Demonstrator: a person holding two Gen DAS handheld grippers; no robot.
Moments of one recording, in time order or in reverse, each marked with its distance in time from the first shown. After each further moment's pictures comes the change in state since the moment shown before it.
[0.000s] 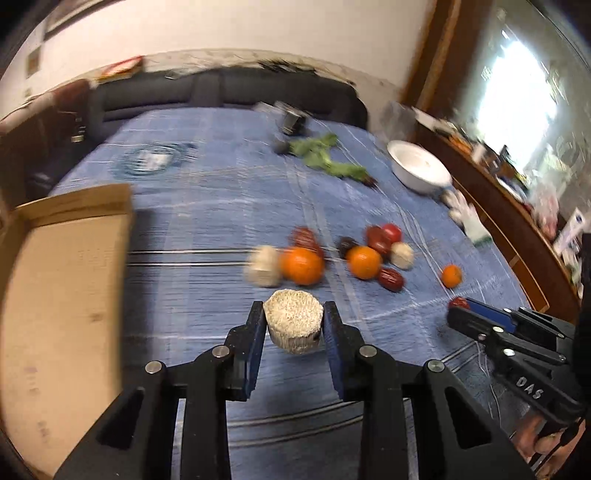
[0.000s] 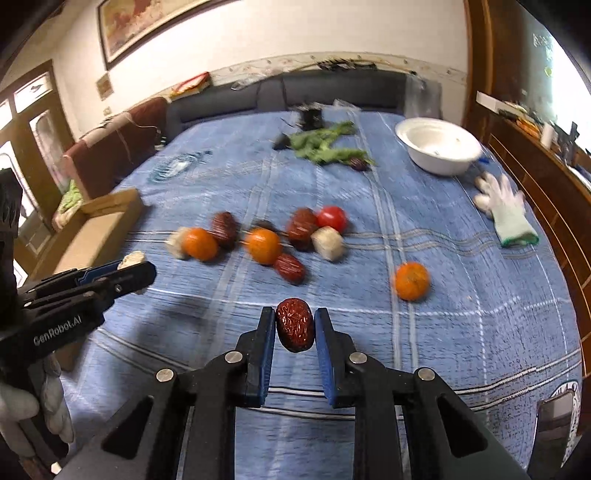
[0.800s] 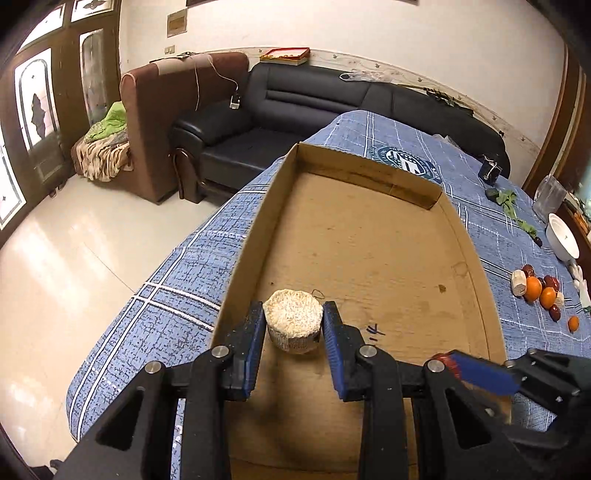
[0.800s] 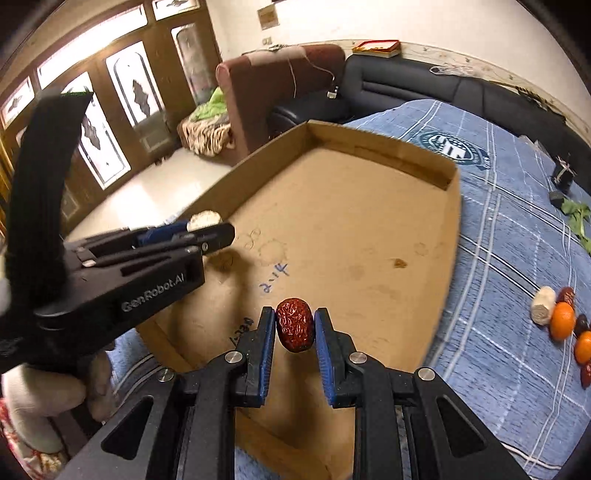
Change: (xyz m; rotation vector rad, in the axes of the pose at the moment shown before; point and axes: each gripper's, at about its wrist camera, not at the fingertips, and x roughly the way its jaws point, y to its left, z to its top) left arm -0.083 0.212 -0.056 -0.298 -0.034 0.406; right arm 0.071 0.295 -0.007 -0.429 0.138 0.397
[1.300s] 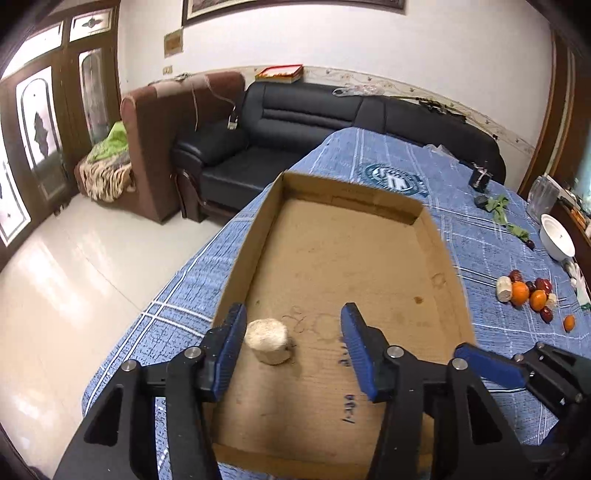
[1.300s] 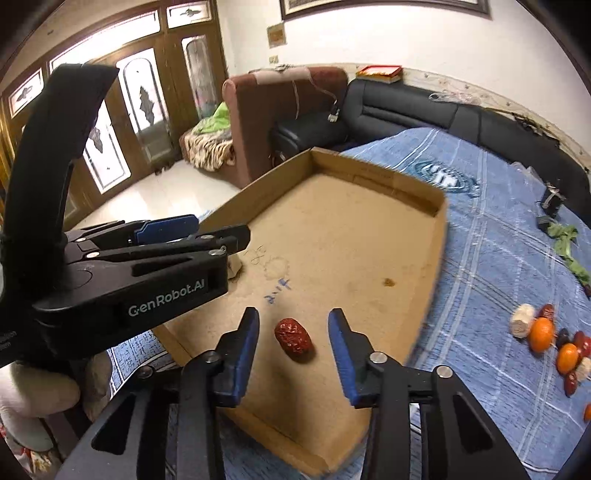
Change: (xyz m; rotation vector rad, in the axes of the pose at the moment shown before) left arm -0.036 -0.022 0.004 0.049 -0.075 0.021; right arm -0.040 0.003 -0.008 -0.031 -0.107 -0.032
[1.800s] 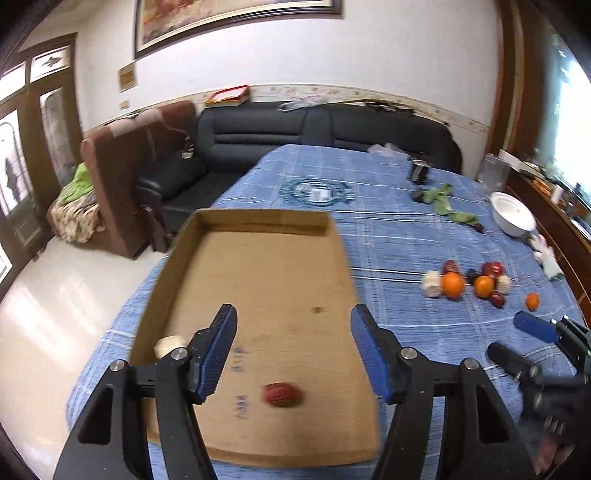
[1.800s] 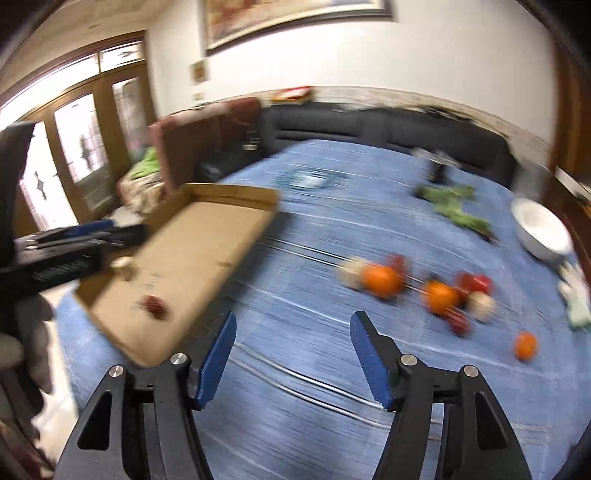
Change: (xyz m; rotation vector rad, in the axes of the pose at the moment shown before) left arm -0.033 -0.094 0.007 0.149 -0.051 -0.108; right arm -0.103 -0.121 -0.064 0.198 -0.102 -0.239
